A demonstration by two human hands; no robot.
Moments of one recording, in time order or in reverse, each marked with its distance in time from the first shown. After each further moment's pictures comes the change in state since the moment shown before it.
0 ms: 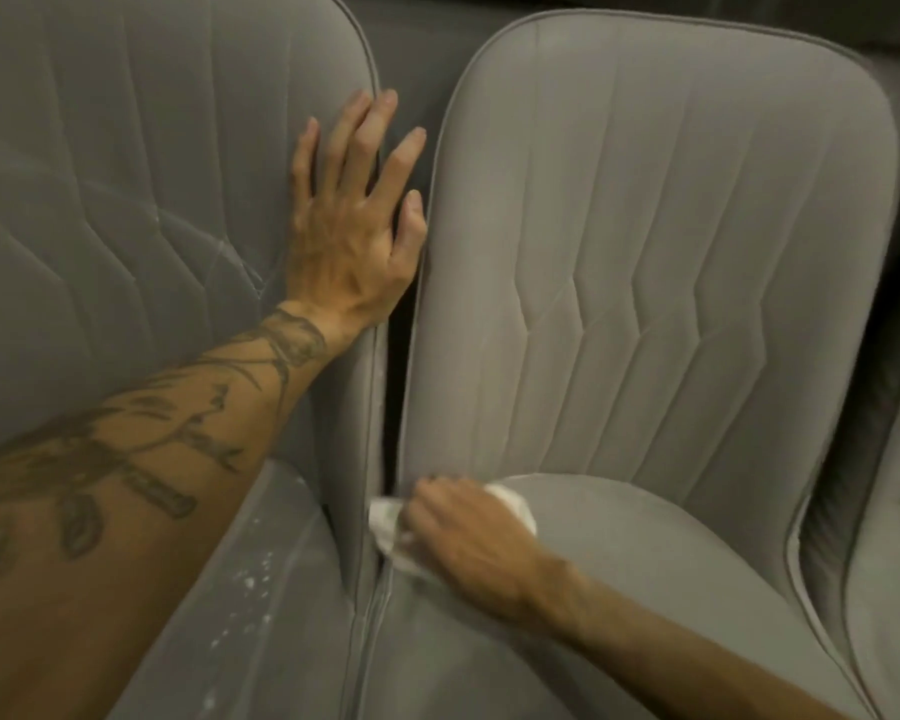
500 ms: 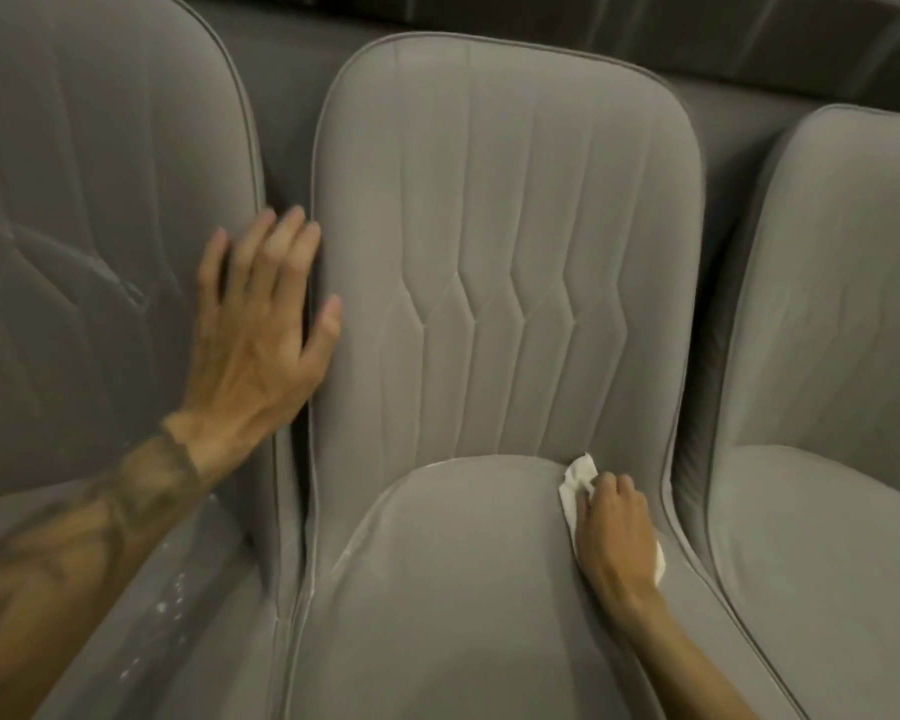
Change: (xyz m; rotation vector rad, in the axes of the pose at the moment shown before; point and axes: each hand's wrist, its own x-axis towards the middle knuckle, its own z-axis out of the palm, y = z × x) left_hand -0.065 0.032 -0.020 -0.144 -0.103 0.034; right_hand -0.171 0.075 -0.021 -0.162 0.020 1.357
